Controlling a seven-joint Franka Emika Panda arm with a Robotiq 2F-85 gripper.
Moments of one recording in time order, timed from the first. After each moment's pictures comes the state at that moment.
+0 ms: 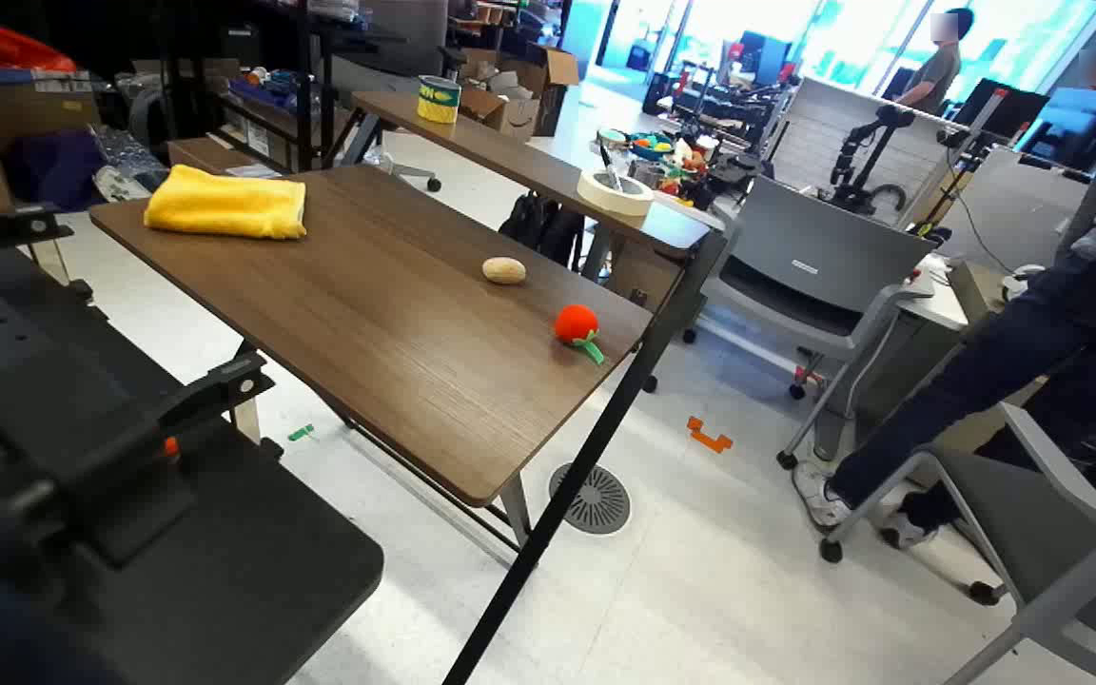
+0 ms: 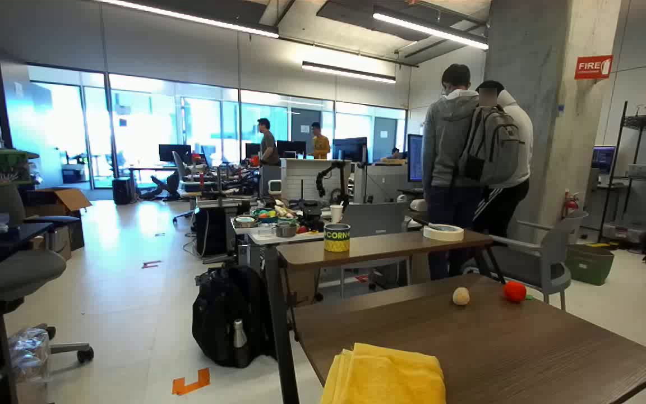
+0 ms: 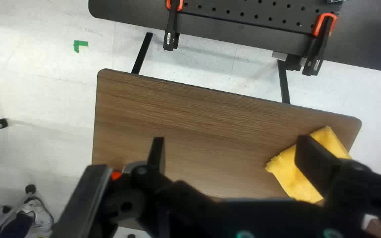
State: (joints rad) arm 0.01 -0.50 -0.07 -2.53 -0.11 2.05 -0.23
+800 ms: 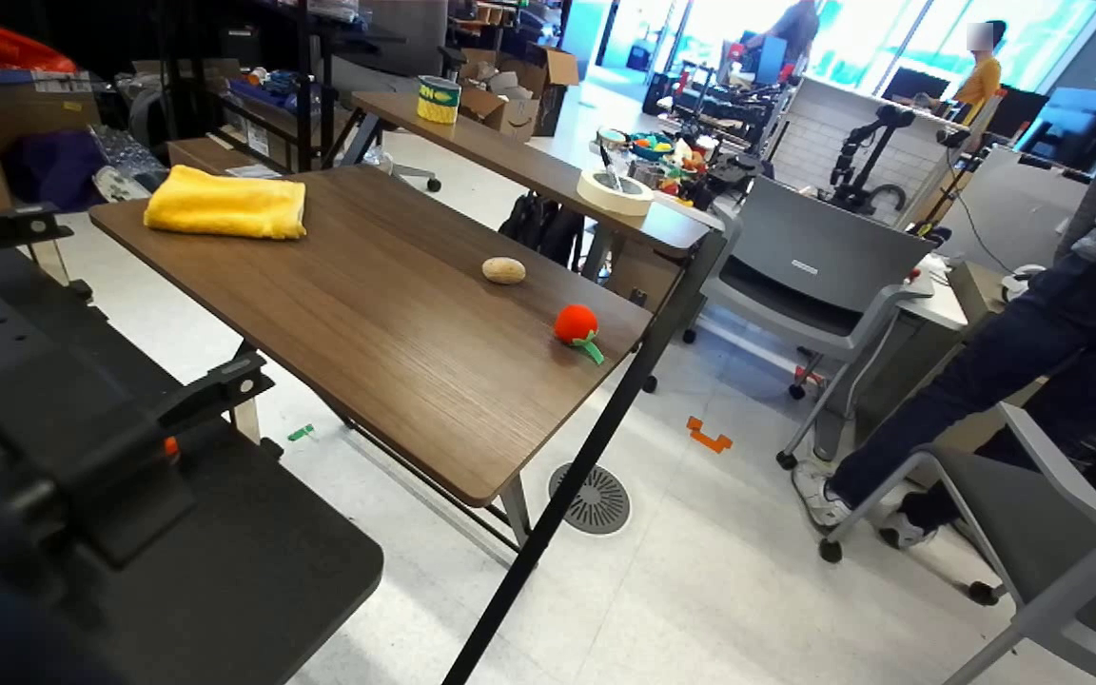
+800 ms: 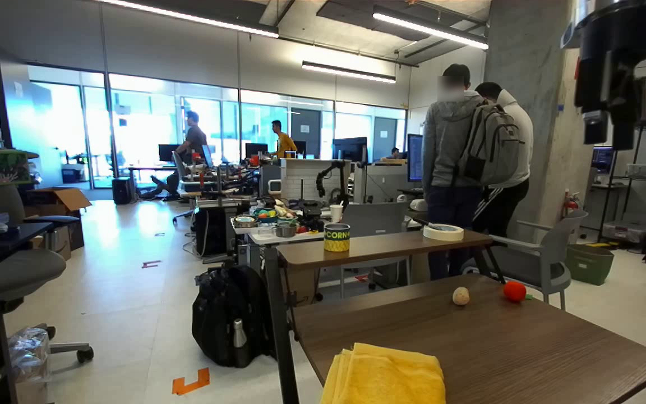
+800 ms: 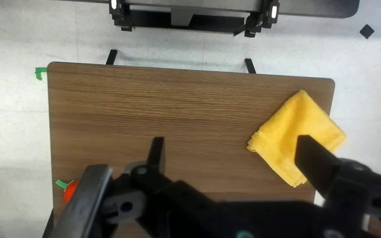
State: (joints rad) arm 0.03 -0.05 -0.02 -2.12 0.03 1.94 -0.10
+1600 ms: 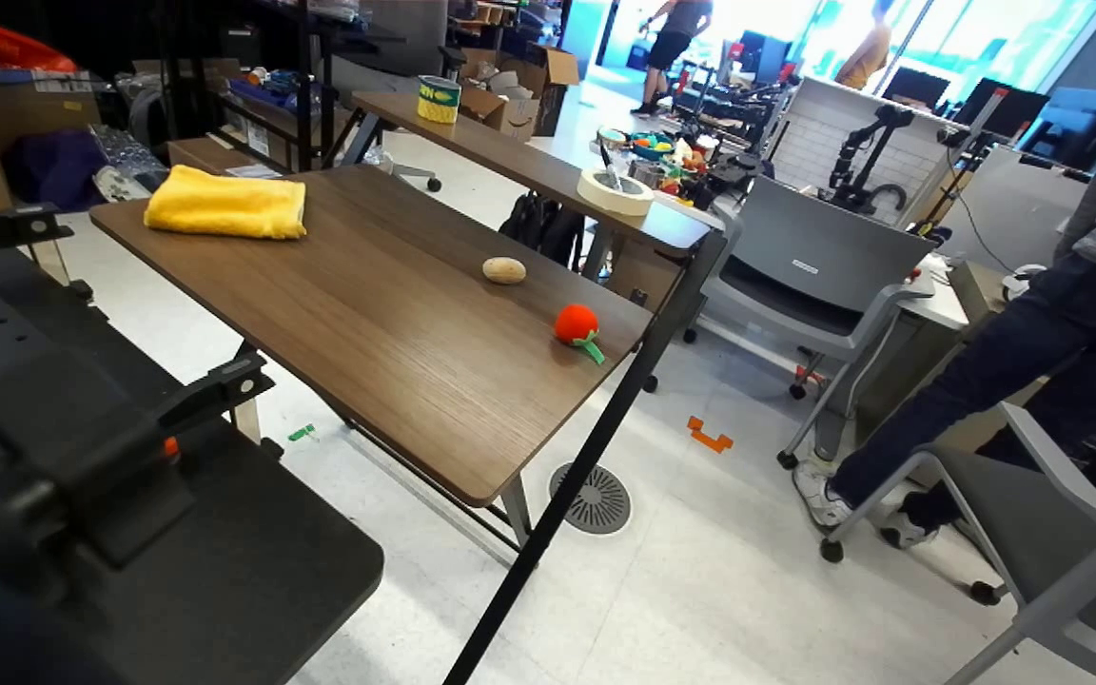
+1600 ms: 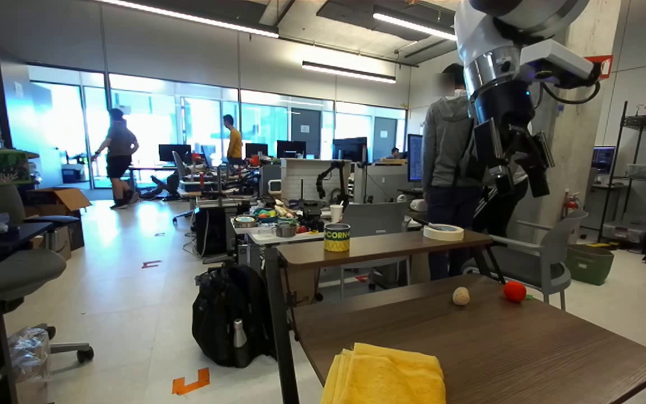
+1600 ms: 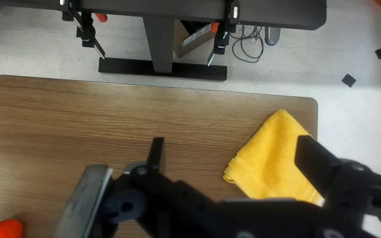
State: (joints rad) arm 0.08 0.40 0.06 -1.68 0.04 1.68 0.02
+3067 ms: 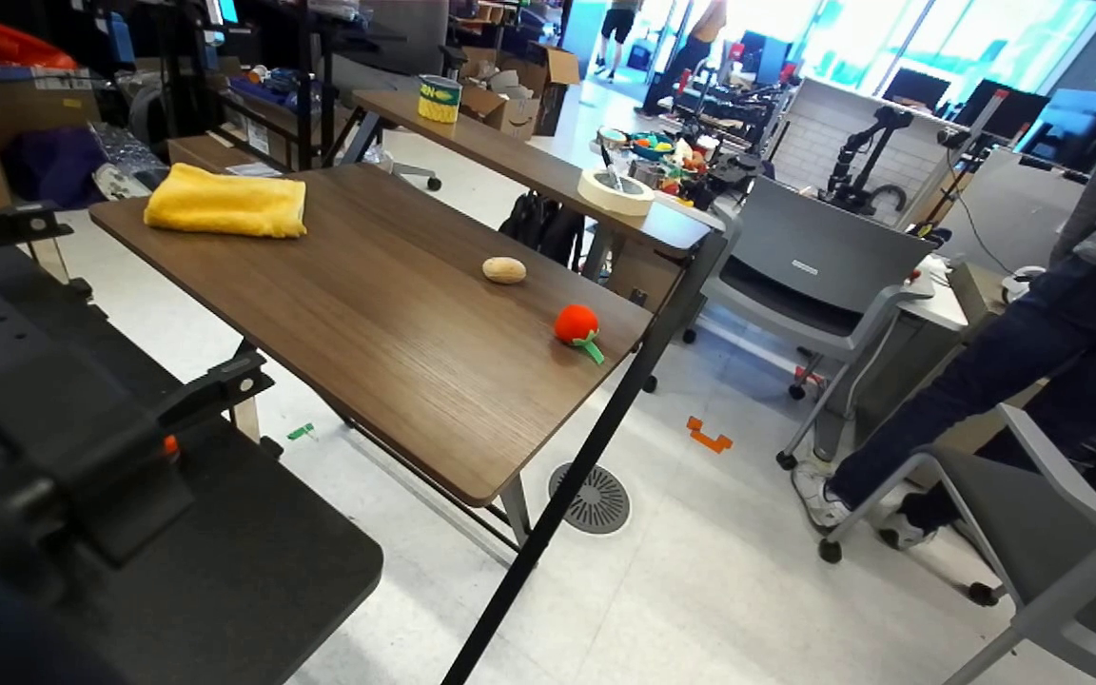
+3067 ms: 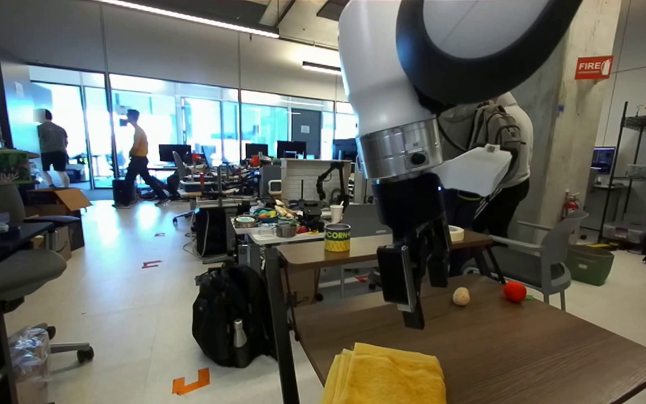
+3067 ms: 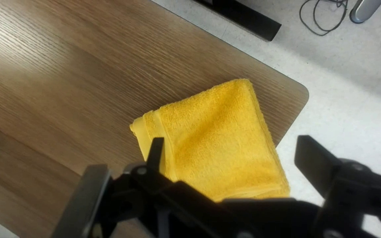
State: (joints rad) arm 0.41 0.55 0.14 -1.82 -0.30 2.14 0.19
